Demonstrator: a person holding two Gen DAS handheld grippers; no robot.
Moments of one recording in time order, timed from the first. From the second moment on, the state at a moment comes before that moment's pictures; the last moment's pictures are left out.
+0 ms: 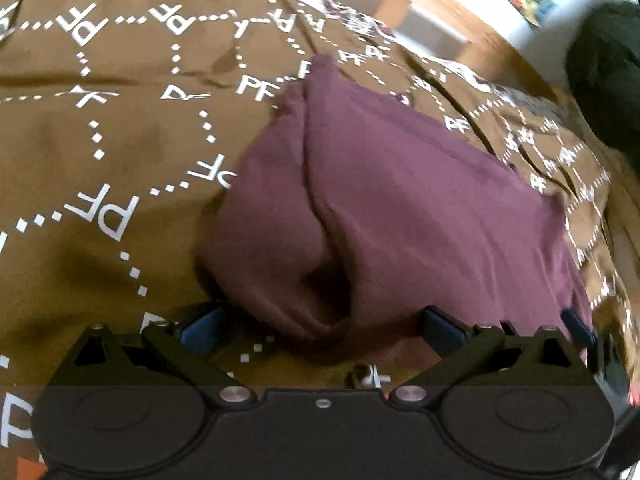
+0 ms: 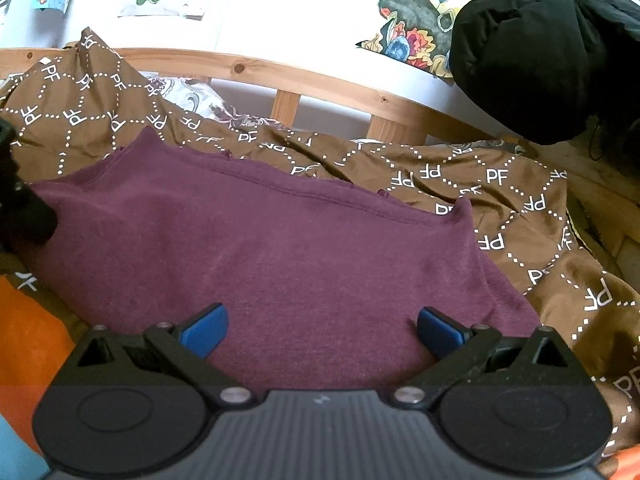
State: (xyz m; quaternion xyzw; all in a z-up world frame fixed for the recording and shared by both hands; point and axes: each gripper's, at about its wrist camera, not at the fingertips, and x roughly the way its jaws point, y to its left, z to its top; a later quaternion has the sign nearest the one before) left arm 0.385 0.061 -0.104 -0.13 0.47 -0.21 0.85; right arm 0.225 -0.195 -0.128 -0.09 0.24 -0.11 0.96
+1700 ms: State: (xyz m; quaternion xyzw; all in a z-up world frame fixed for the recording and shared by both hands) left arm 0.371 0.043 -0.069 -0.10 0.45 -0.15 0.88; right arm 0.207 -0.197 -0.116 -0.09 0.22 -0.07 0.97
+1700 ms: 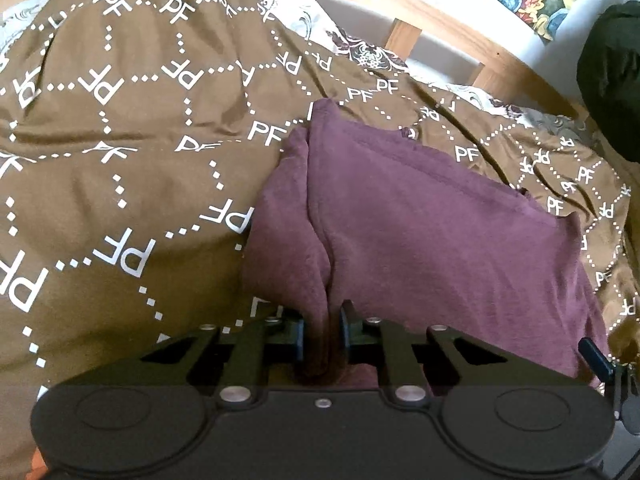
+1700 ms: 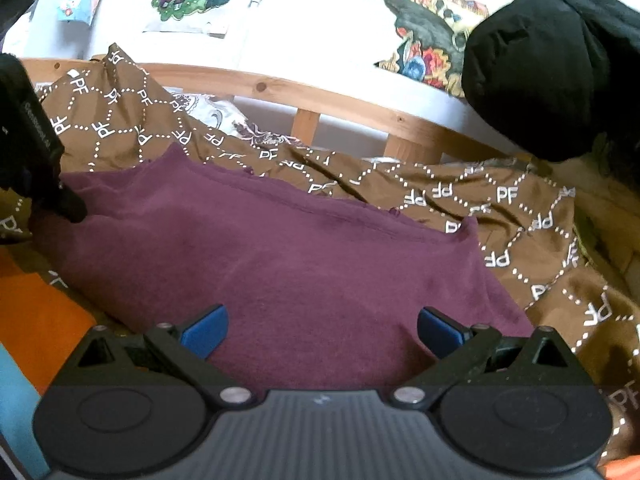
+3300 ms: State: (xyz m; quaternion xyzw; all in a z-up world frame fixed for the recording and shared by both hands) left arm 0.237 -0.165 0.006 0.18 0.22 -0.40 0.87; right arm 0.189 -0.372 -0.065 -0.01 0.22 -0.21 0.95
